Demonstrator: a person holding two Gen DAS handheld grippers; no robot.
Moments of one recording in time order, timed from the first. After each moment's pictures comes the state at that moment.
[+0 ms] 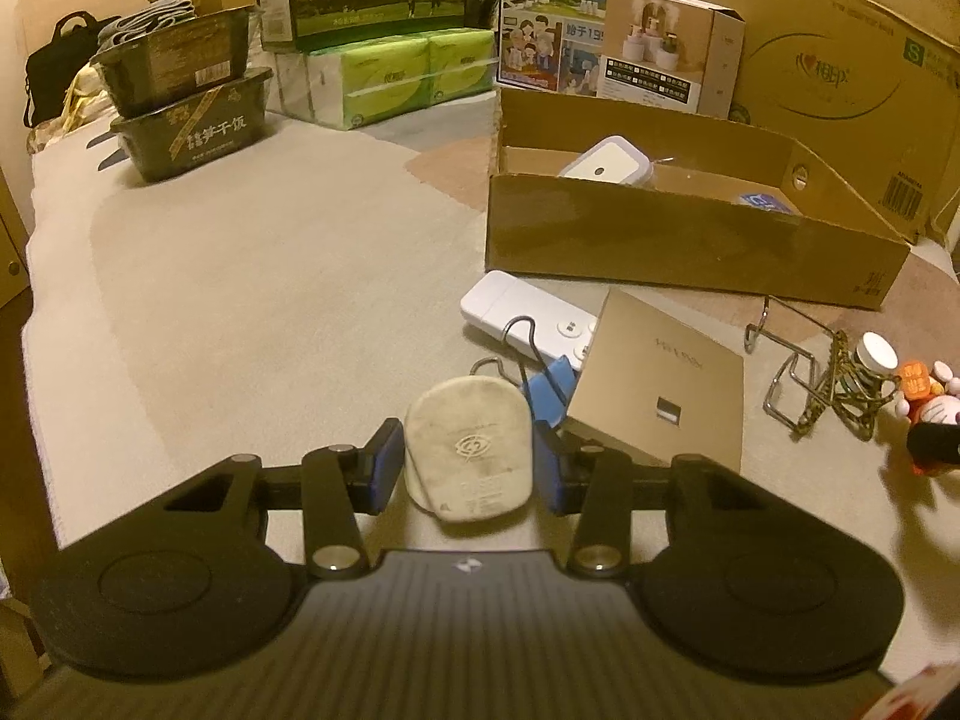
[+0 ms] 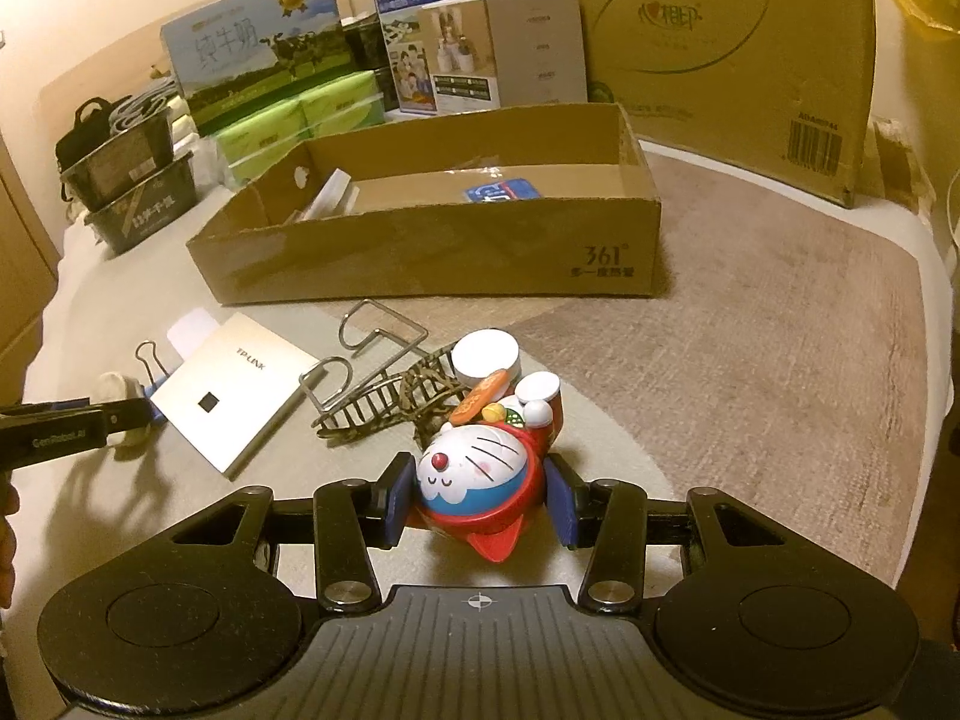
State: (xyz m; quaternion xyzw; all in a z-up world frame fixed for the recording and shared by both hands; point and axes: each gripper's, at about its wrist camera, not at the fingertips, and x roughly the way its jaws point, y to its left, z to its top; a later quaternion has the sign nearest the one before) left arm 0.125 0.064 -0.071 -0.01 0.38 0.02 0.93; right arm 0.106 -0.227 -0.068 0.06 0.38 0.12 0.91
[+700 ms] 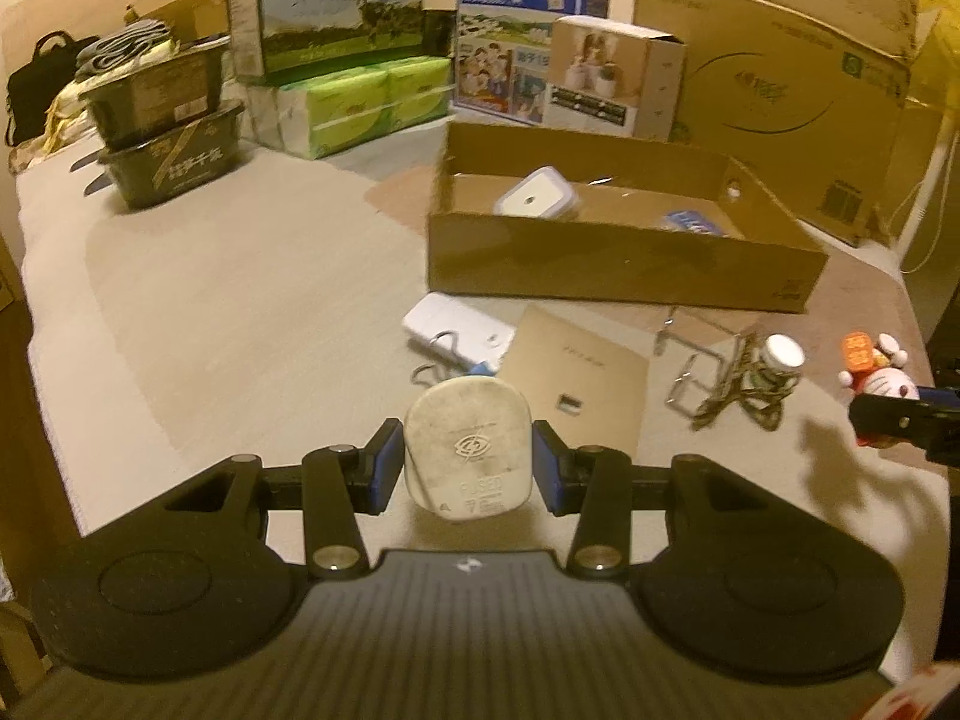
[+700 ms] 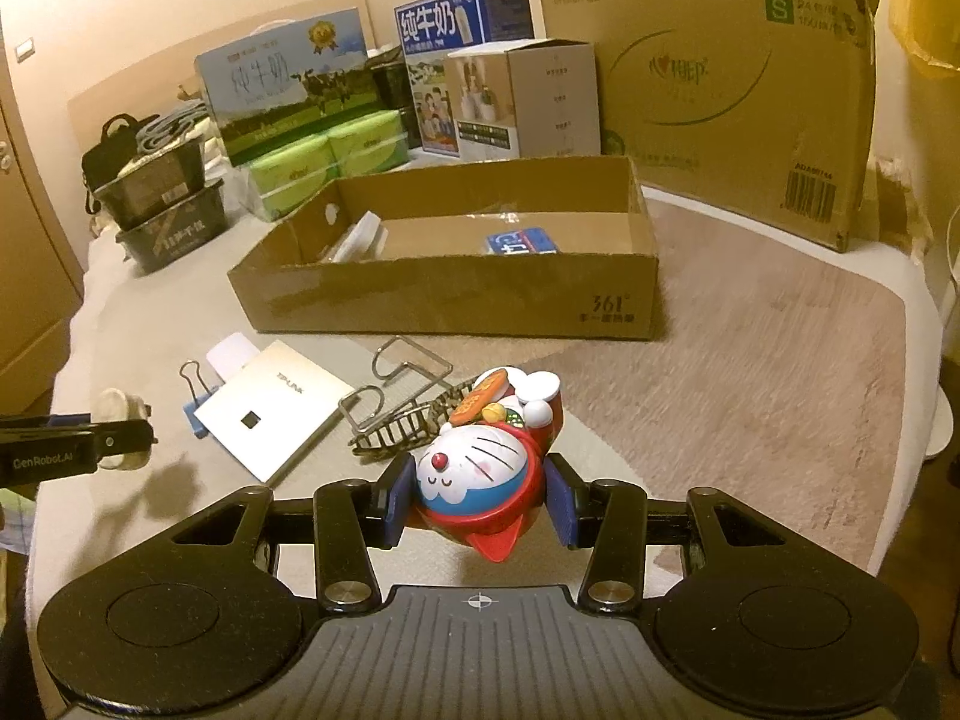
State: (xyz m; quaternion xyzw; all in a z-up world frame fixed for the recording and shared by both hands) left arm 0.093 0.040 -0.031 -0.01 0.37 -0.02 0.93; right arm 0.082 -0.231 -0.041 0.06 0.35 0.14 0.93
